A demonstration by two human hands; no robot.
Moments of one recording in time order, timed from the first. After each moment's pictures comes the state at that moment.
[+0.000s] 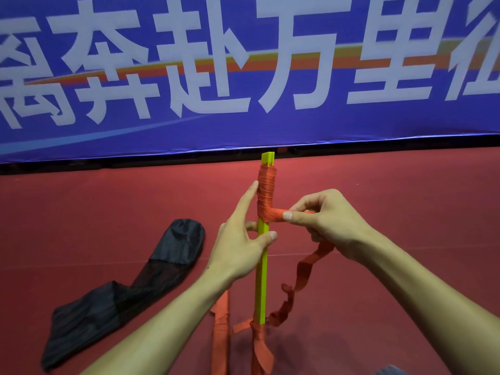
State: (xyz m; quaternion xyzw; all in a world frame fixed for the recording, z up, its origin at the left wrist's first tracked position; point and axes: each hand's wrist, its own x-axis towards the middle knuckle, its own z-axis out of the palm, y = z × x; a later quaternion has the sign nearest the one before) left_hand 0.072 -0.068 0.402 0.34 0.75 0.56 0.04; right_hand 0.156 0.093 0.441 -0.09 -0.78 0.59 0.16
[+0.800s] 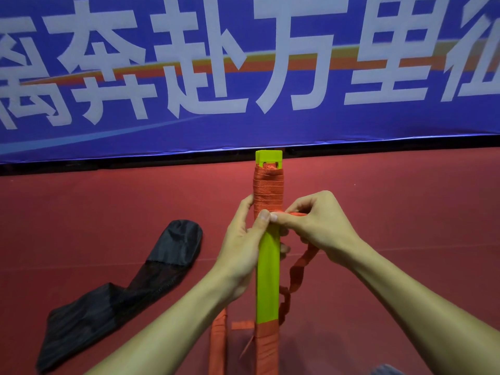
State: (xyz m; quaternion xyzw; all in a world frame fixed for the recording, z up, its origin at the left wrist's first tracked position) left_hand 0.089 -0.052 0.402 0.30 0.54 0.76 0.20; right_hand 0.154 0.079 0.439 -0.09 -0.82 0.51 0.25
